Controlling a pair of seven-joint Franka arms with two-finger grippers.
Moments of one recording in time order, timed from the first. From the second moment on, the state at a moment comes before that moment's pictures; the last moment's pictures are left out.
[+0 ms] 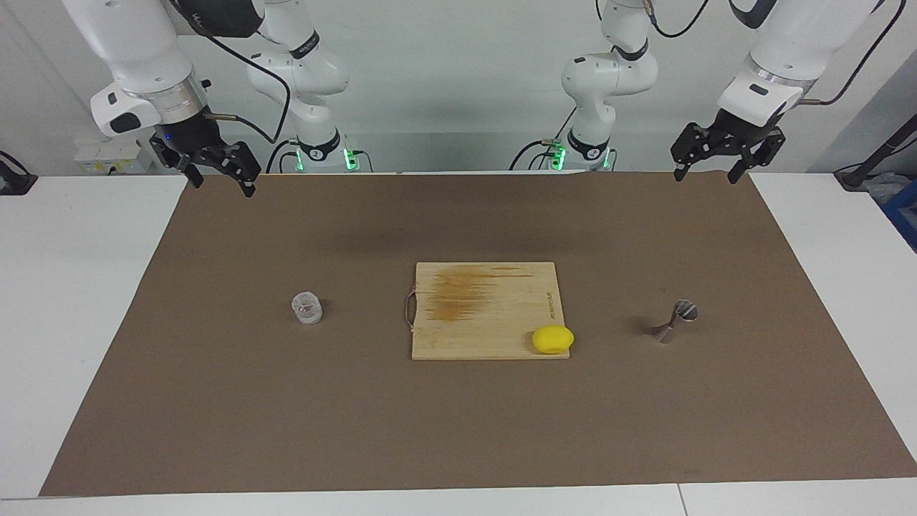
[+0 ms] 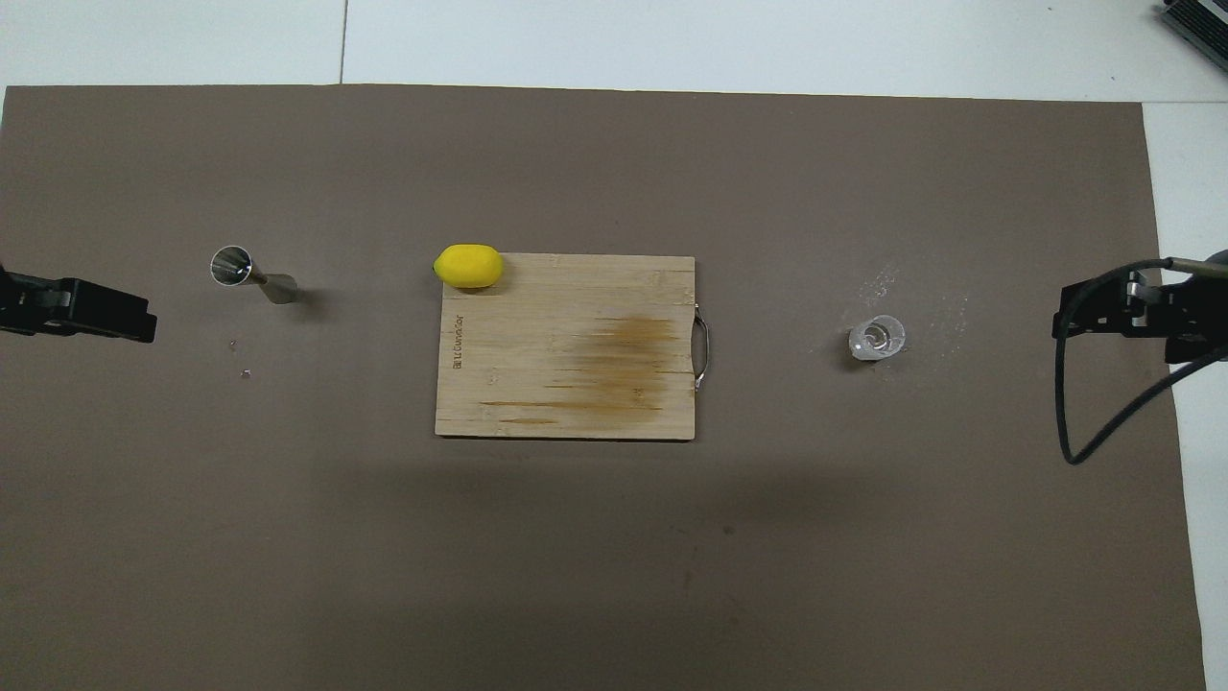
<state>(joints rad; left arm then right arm) 0.04 -0.05 -0.12 -1.56 -0.02 1.51 0.05 0.00 -0.06 0.00 -1.64 -0.01 1.55 0.24</state>
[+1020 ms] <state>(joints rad) 0.05 -0.10 -0.11 -1.78 -0.03 1.68 -0.11 -0.01 -0.06 0.00 -1.64 -0.01 1.55 0.24</state>
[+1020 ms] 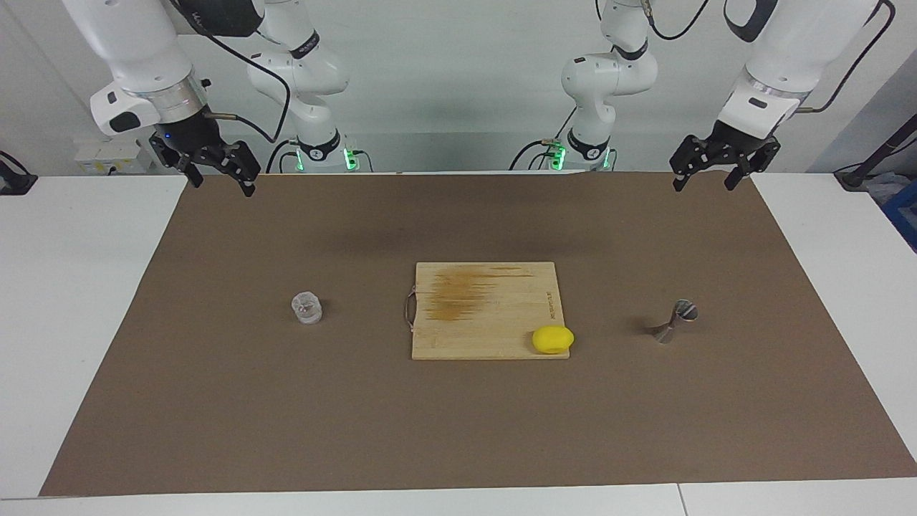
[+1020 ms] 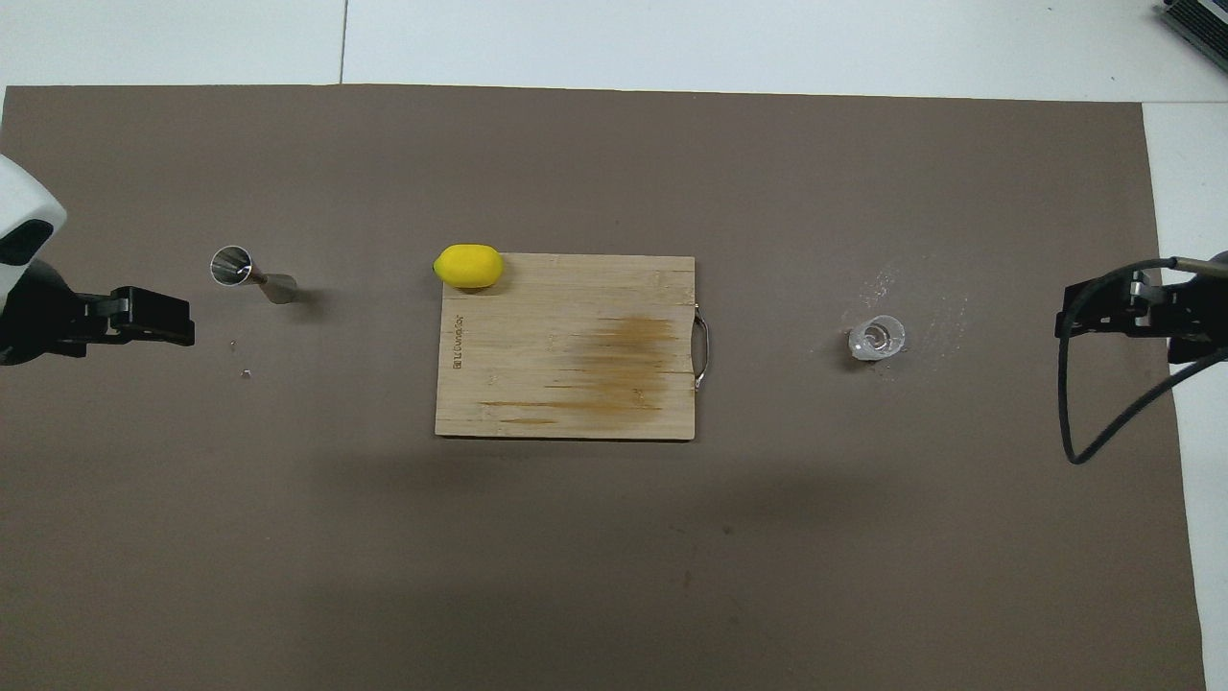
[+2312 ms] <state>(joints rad) 0.31 0.07 -0.09 -1.91 -0.61 2.04 -1.11 0.00 -0.07 0.00 -1.65 -0.01 1.55 0.24</state>
